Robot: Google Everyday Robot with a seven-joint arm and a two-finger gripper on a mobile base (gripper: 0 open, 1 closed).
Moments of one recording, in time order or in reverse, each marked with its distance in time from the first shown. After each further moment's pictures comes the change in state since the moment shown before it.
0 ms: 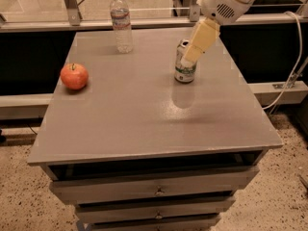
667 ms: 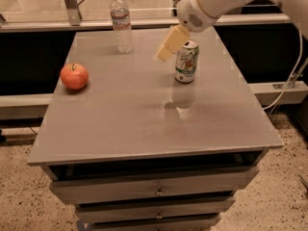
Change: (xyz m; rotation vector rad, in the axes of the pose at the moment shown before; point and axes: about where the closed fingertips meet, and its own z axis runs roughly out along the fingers) arm -0.039 -0.018 0.059 0.033 -0.156 0.070
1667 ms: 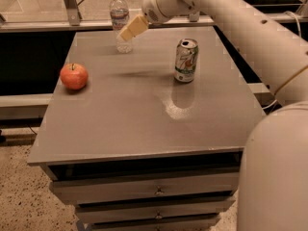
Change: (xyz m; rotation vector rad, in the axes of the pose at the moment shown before) arm -0.079 -0.073 0.120 0.093 -0.251 0.099
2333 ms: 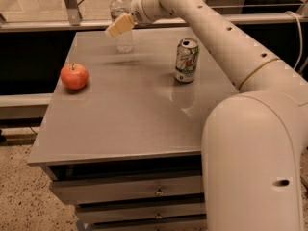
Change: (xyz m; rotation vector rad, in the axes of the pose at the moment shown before) arm -0.015 -0.020 0.069 0.027 -0.078 0.100
